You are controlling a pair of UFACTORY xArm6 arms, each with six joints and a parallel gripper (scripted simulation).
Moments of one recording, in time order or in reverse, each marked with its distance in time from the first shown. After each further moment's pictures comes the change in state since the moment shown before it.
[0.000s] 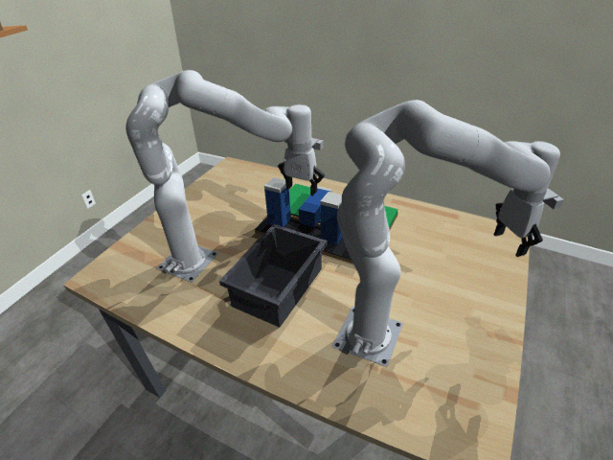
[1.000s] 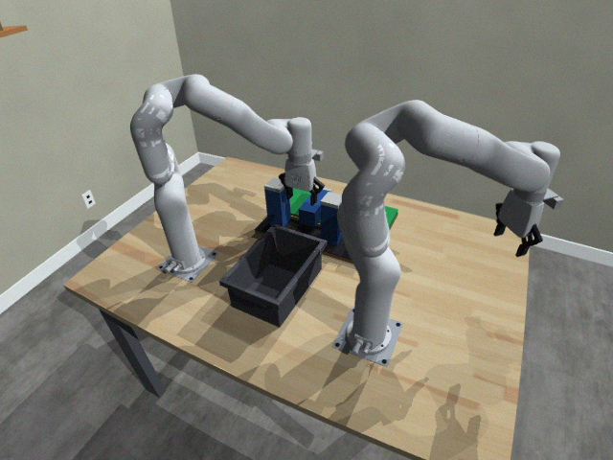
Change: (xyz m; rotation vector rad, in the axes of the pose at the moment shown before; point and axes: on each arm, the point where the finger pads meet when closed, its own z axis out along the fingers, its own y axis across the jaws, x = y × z) left arm 0.000 -0.001 0.041 0.002 -0.002 0.000; right arm 0.000 0.000 0.000 0.000 0.000 0.000
